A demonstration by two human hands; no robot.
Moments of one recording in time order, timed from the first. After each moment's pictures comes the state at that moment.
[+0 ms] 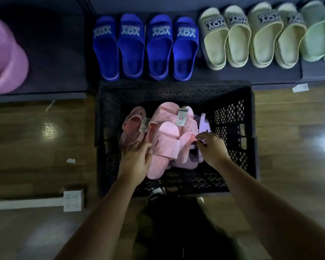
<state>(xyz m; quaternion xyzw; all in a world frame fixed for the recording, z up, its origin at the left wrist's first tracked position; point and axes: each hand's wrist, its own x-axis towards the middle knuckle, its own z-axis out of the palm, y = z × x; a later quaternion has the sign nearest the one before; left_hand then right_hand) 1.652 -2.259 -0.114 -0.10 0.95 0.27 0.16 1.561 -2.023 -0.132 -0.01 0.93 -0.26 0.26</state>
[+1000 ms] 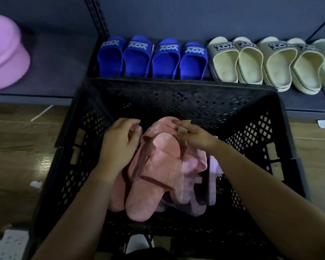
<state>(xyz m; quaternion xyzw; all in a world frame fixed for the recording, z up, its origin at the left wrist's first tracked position) 1.601 -2.271 -0.212 -0.13 0.94 0.30 -0.11 1.478 -2.061 -0.256 -0.14 0.77 -0.49 0.37</state>
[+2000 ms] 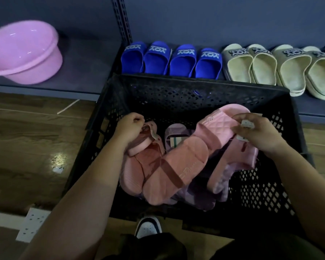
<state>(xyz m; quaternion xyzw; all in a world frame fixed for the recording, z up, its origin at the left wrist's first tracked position) 1.593 -2.303 -0.217 -0.33 0.82 0.46 0.03 1.478 -1.961 -0.209 -0.11 0.86 -0.47 0.16</state>
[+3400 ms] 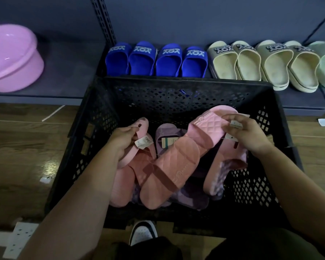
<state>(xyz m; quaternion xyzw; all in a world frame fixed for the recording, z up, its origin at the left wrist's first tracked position) 1.586 -2.285 -0.251 -0.44 0.65 0.62 0.05 1.479 -1.953 -0.230 -0.10 0.83 -0.53 0.15</state>
